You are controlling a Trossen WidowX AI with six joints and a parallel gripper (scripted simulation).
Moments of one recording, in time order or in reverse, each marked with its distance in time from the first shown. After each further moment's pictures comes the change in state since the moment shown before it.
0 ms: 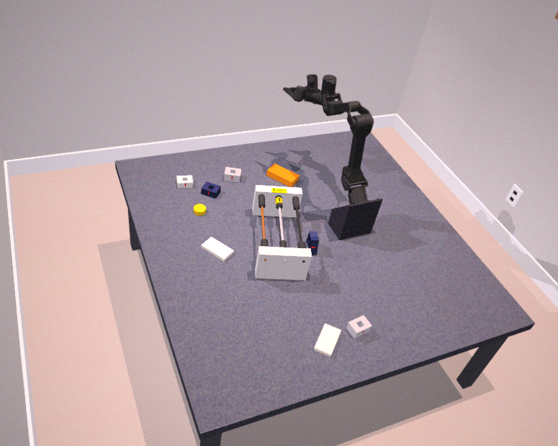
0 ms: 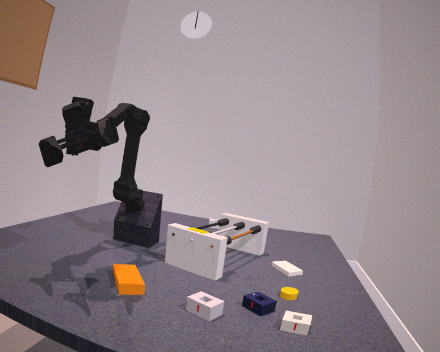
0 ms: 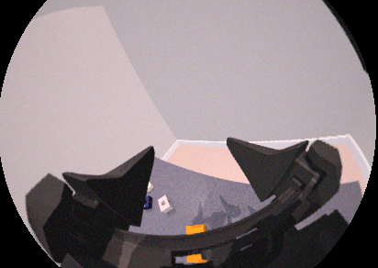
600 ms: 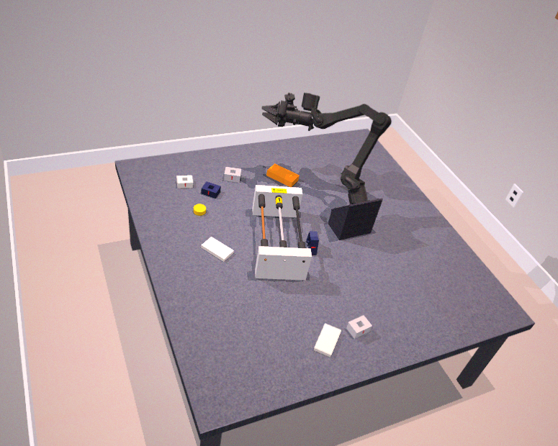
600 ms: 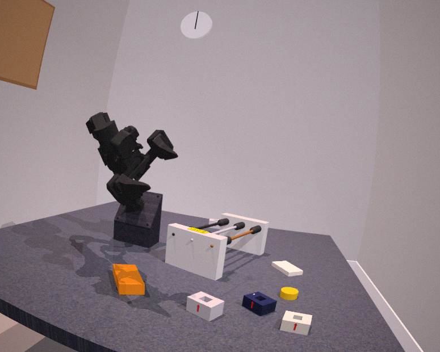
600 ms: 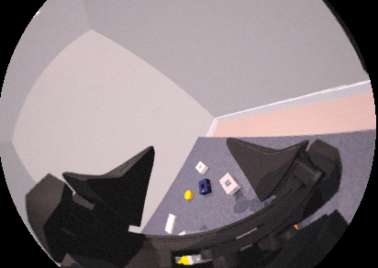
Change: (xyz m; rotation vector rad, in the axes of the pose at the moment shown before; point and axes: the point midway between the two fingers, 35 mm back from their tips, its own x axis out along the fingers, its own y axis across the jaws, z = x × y) arm 0.035 0.128 -0.095 0.420 0.107 0.267
